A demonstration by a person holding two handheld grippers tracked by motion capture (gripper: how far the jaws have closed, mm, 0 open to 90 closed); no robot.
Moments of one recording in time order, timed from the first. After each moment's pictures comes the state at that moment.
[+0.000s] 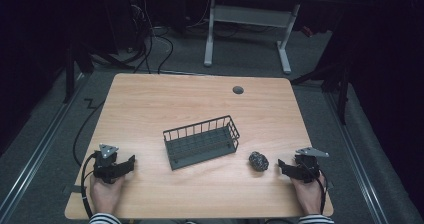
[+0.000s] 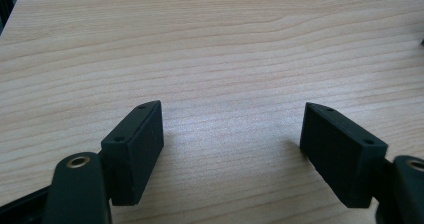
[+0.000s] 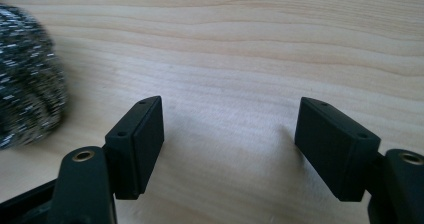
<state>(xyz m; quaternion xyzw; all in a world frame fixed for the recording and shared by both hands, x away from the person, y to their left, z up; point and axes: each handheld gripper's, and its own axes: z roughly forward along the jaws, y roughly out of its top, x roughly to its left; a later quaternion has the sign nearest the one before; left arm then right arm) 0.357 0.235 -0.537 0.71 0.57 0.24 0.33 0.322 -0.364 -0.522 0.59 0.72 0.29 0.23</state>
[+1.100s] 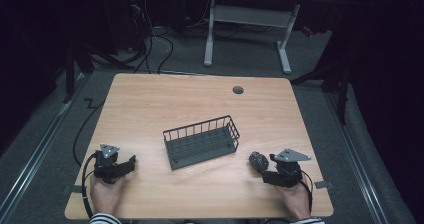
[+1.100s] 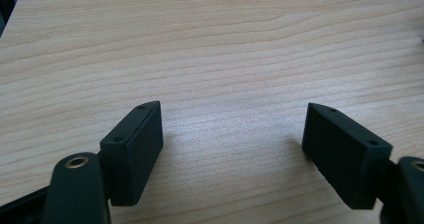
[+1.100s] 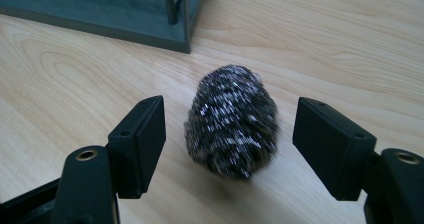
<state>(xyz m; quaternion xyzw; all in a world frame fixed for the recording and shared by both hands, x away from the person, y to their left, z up) 0.357 0.233 -0.537 0.72 0.57 0.24 0.32 0.312 -0.292 -0.494 0.45 0.80 0.35 0.20</state>
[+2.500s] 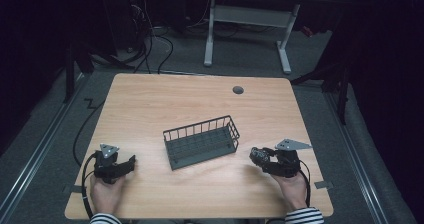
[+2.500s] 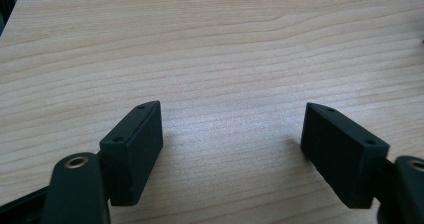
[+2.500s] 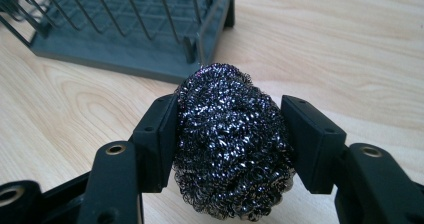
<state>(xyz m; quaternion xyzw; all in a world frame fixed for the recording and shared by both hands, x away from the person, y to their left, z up) 0.357 0.233 -0.537 0.72 0.57 0.24 0.32 0.331 -0.295 -0.476 0.45 0.78 0.40 0.15</state>
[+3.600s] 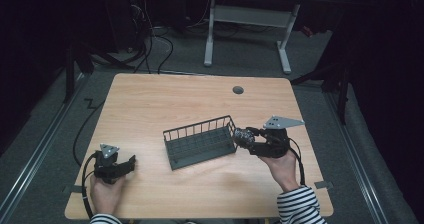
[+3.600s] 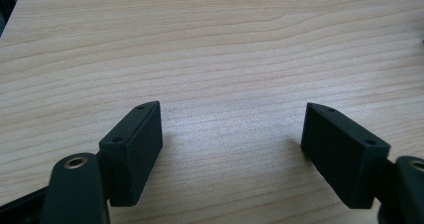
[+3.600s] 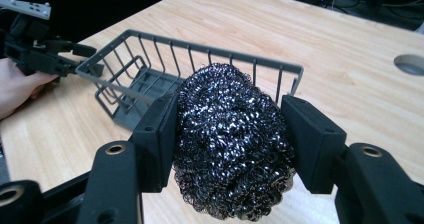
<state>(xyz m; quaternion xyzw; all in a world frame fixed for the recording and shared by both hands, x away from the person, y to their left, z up) 0.357 0.233 -0.538 0.72 0.57 0.24 0.32 0.357 -0.248 -0.404 0.37 0.79 0.46 0.14</state>
